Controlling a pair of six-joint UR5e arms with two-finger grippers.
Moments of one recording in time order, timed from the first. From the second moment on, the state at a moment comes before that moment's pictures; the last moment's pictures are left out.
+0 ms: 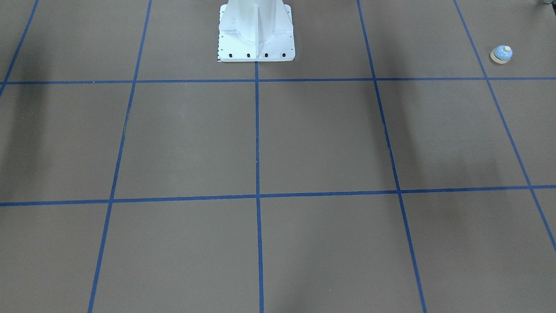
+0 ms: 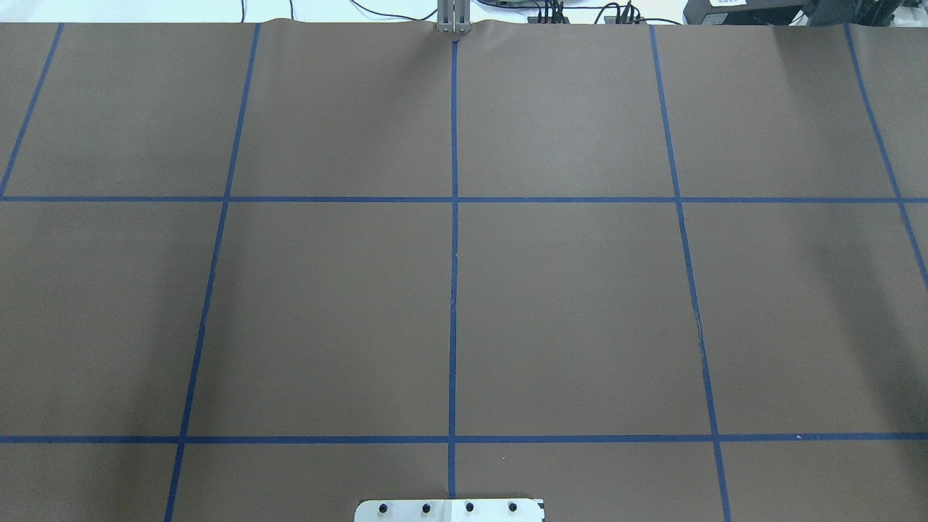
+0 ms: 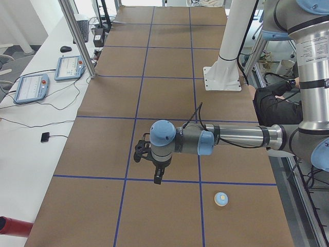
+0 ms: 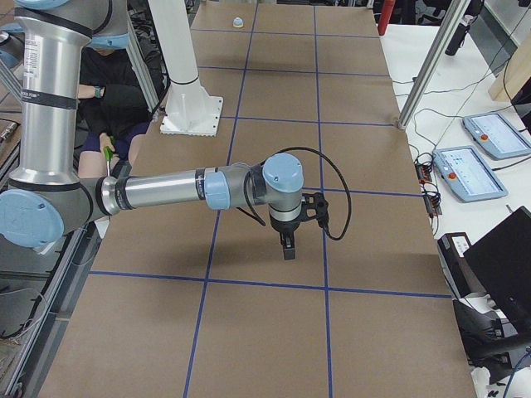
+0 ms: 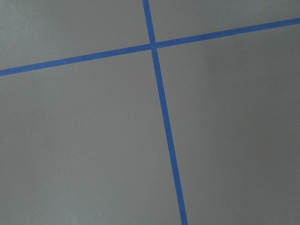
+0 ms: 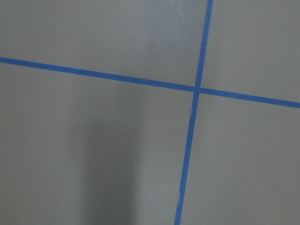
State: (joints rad) left arm -1.57 -1.35 -1.81 -1.62 -2.36 0.13; right arm 1.53 -1.72 1.88 -1.58 2.35 -0.01
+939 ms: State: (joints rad) left arm -1.58 -1.38 -1.87 -1.65 -2.36 0.12; right arm 1.53 -1.72 1.88 -1.57 2.35 -0.01
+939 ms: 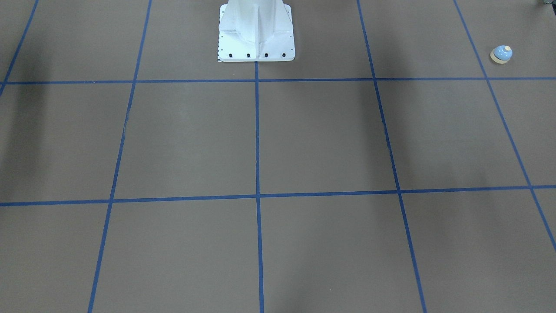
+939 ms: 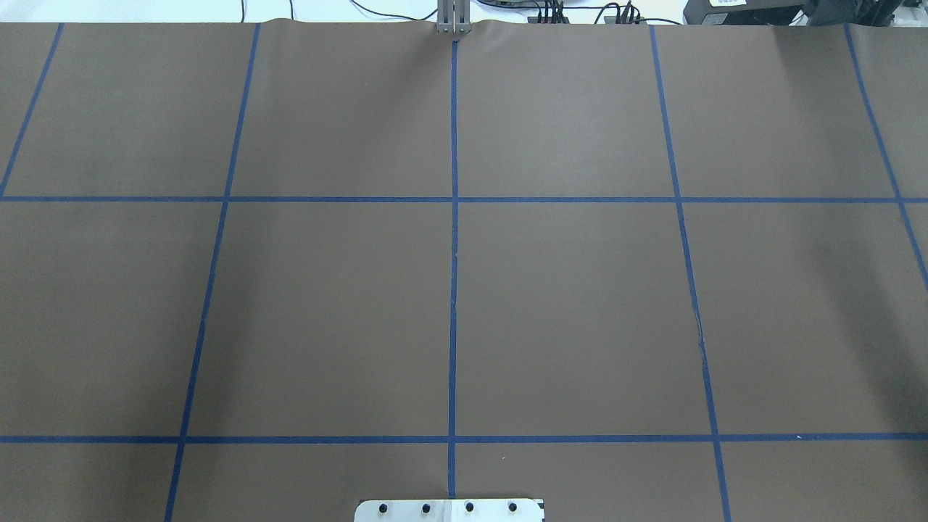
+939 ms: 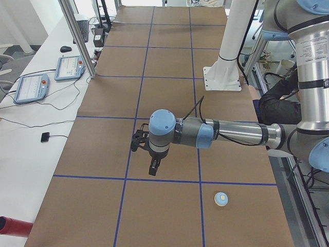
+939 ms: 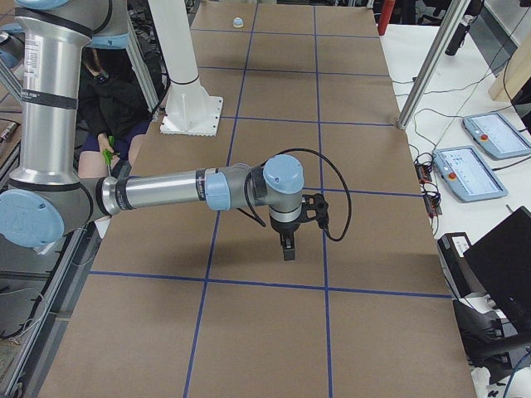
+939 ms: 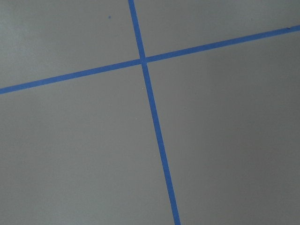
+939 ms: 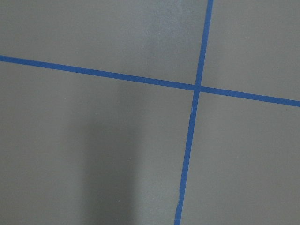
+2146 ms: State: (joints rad) left arm -1.41 -1.32 -1.75 -1.83 -2.36 0.06; right arm 1.53 -1.72 1.88 -1.57 2.35 -0.01
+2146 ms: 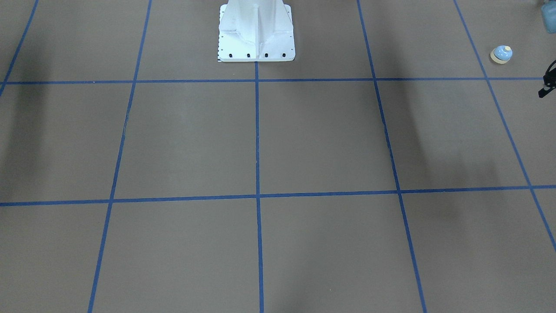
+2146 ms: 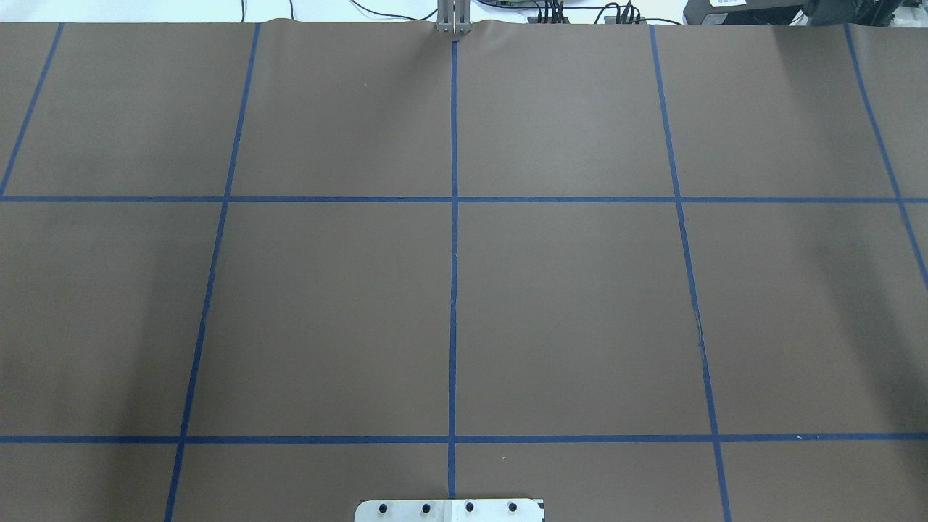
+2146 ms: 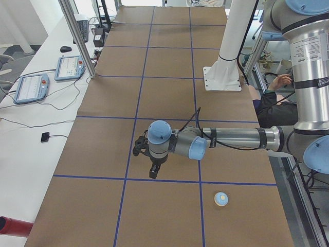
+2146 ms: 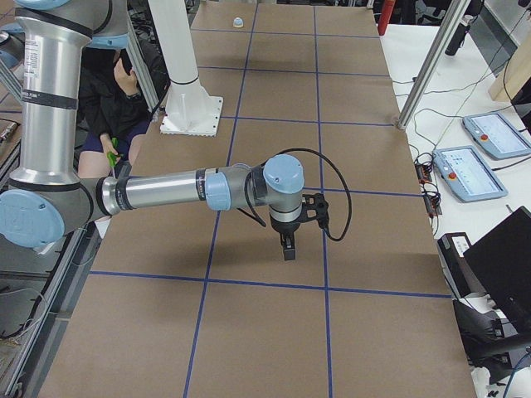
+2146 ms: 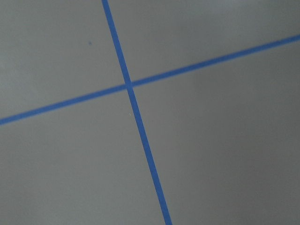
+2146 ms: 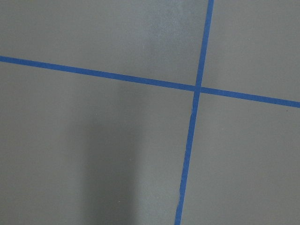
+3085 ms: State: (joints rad) left arm -1.17 -1.04 -1.68 -1.95 -2.34 0.01; right arm 1.53 -1.72 1.88 -1.57 2.35 -0.01
